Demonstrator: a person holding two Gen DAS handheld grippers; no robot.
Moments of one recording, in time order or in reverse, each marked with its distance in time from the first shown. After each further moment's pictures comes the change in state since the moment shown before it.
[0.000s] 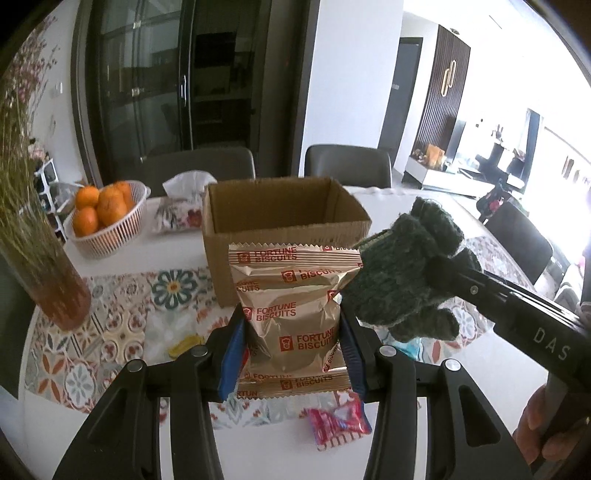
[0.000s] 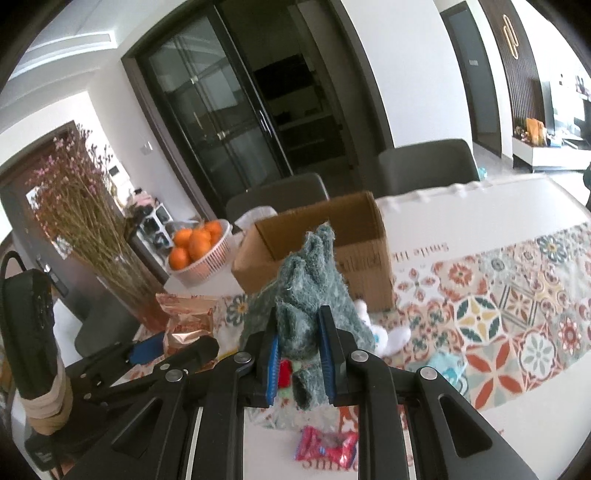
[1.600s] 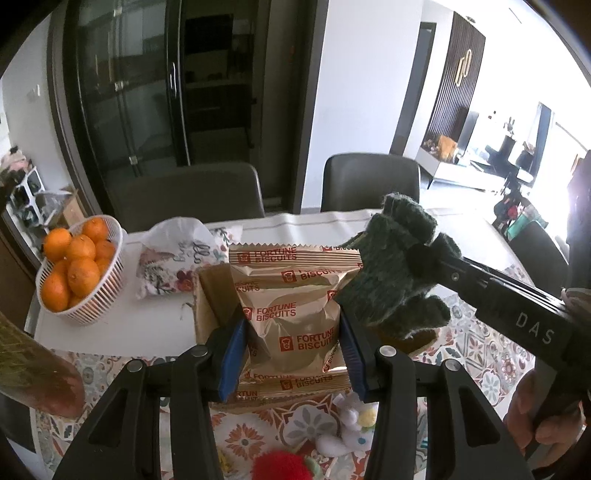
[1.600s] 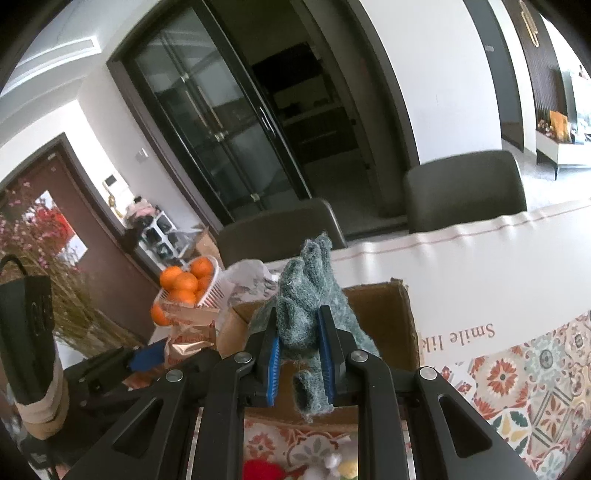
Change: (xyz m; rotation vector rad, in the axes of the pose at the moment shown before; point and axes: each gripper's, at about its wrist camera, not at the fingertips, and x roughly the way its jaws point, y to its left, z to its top) left arm 0.142 0.047 0.147 0.002 0.100 0.003; right arm 0.145 -0.024 0.140 0.021 0.068 0.066
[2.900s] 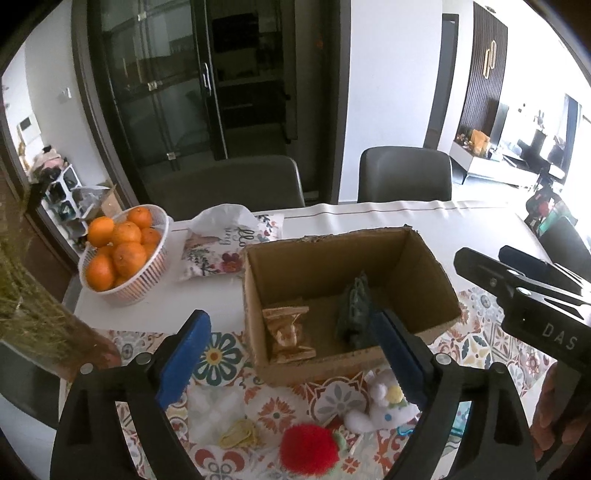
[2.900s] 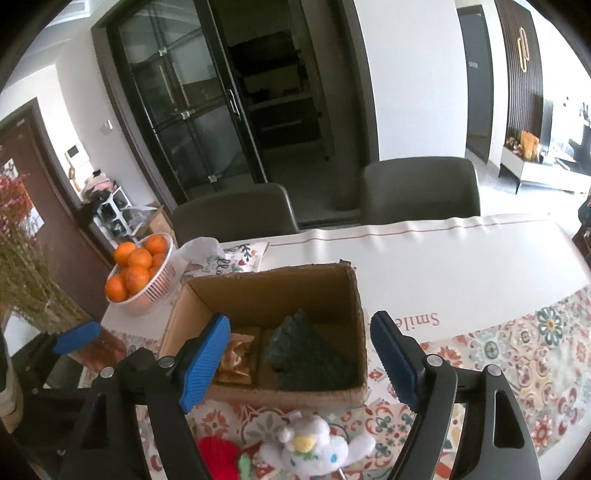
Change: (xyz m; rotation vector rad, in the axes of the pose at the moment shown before) left arm -0.037 0.005 -0.021 -0.014 0.001 0.167; right arm -0.024 0.008 -0.011 -0.073 0.042 -0.219
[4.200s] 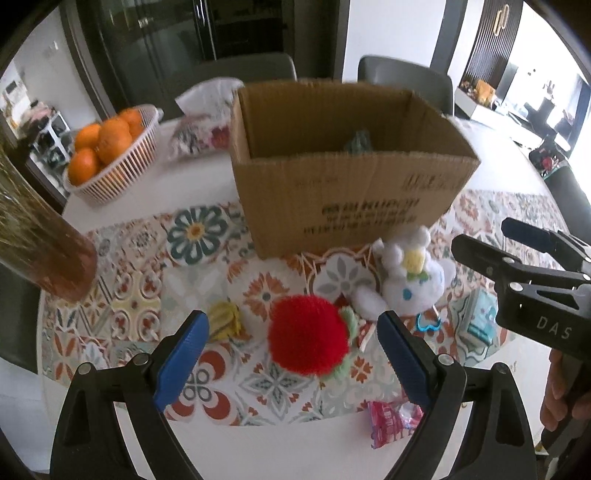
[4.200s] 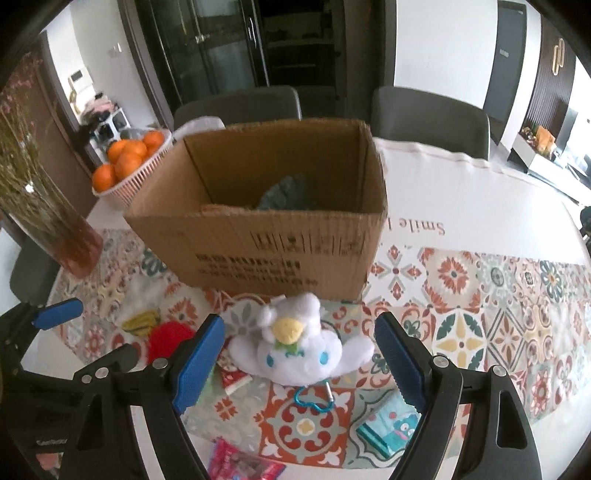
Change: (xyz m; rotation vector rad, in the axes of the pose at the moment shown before) left arm 0.038 -0.003 -0.116 -0.005 0.275 -0.029; right arm 0.027 0.001 -0.108 -0.134 0.247 -0.043
